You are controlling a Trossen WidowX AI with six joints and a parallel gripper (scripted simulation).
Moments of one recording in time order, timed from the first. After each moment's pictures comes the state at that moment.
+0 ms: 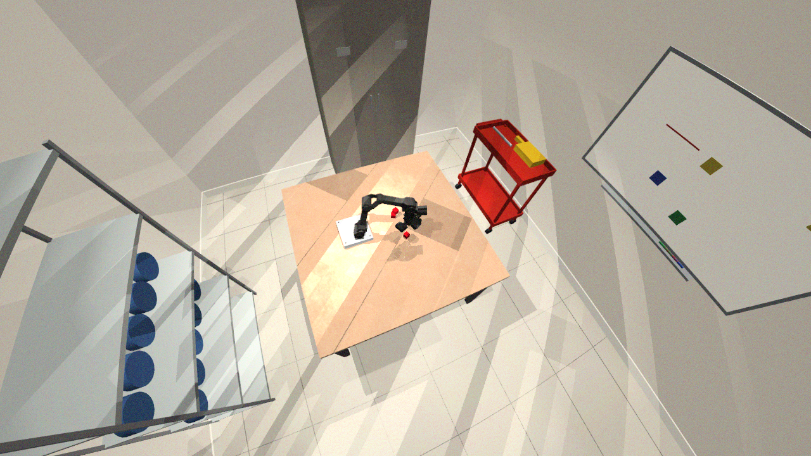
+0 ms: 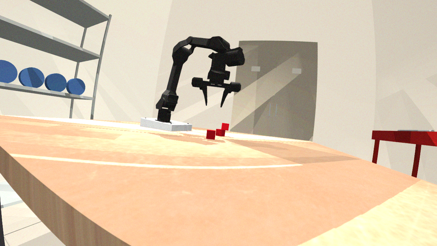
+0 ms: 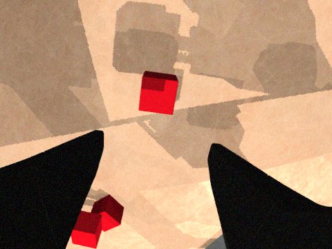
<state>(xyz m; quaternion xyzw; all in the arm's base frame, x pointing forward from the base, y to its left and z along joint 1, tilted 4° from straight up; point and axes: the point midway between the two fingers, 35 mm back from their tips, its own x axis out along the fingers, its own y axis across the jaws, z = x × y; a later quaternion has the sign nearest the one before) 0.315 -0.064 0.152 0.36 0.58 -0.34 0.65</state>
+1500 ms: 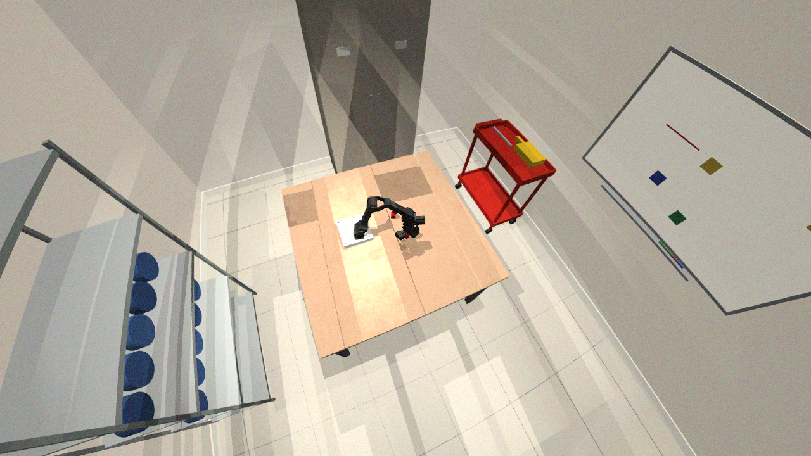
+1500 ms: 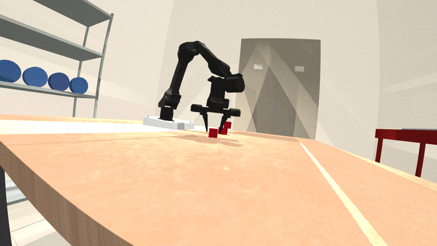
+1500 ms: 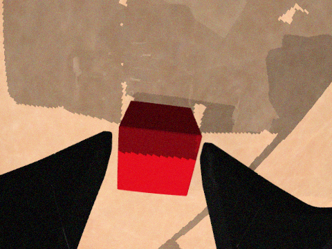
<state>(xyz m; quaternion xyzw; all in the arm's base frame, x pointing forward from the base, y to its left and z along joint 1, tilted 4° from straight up) 0.326 -0.066 0.045 0.36 0.57 -0.35 0.65</state>
